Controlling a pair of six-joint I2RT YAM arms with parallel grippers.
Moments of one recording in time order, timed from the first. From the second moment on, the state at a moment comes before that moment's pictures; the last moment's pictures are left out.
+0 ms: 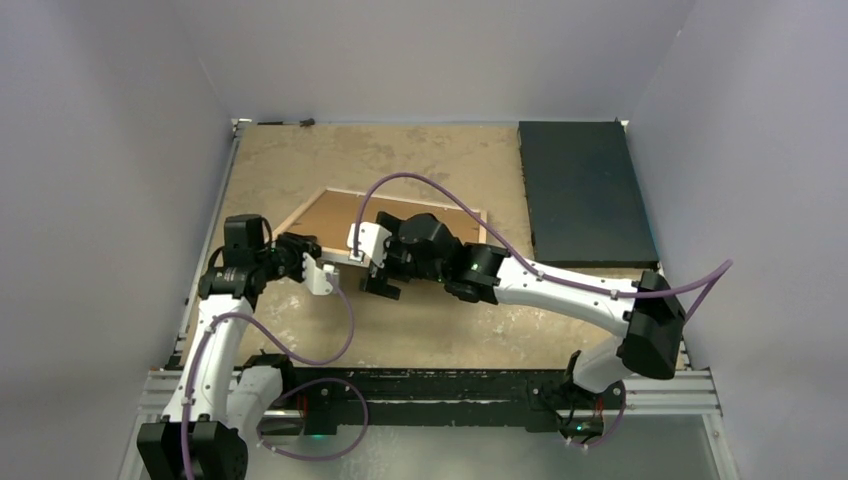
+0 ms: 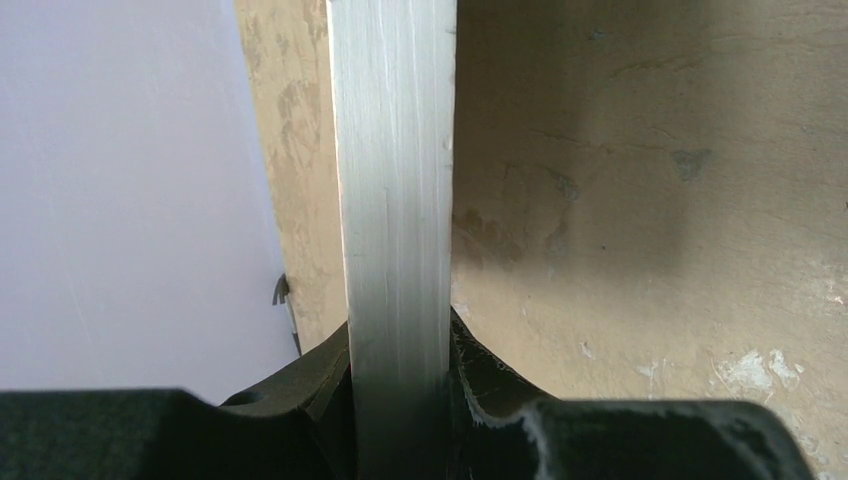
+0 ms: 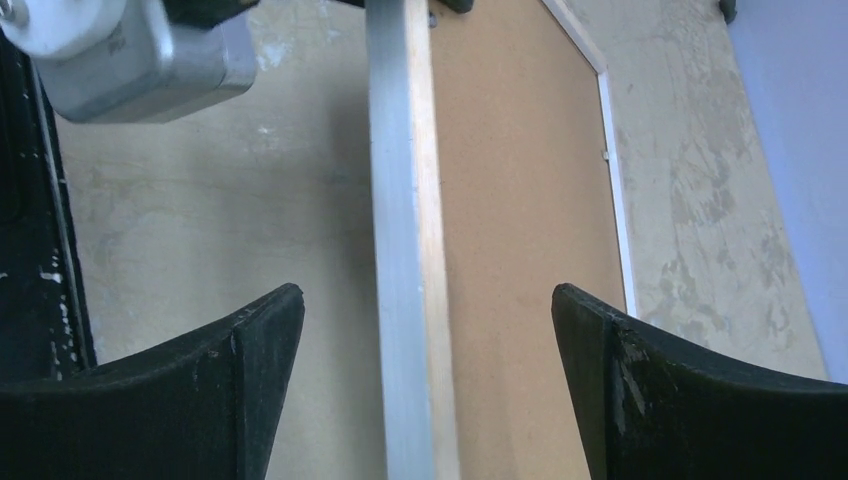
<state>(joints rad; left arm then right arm) 0.04 0.86 0.71 -0.65 0.64 1.74 1.11 1.50 1.22 -0.18 -0.03 -0.38</state>
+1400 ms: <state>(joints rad) 0.23 0.92 1.02 -0.49 0.76 0.89 1.07 1.77 1.72 -0.53 0.14 -0.31</state>
